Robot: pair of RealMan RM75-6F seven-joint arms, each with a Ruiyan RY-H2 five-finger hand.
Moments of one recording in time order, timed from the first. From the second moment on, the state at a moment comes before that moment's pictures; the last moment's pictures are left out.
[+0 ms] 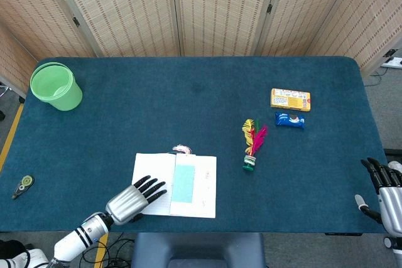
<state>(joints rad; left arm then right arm) -0.60 -1.38 0.18 -1.60 1.66 1.03 0.38 -0.05 -1.06 0.03 -1.65 -1.56 1.59 -0.10</state>
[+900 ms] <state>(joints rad) -0.52 -1.43 0.19 -1.43 1.70 1.09 0.29 -0.05 -1.05 0.03 -1.71 -1.57 1.60 -0.15</state>
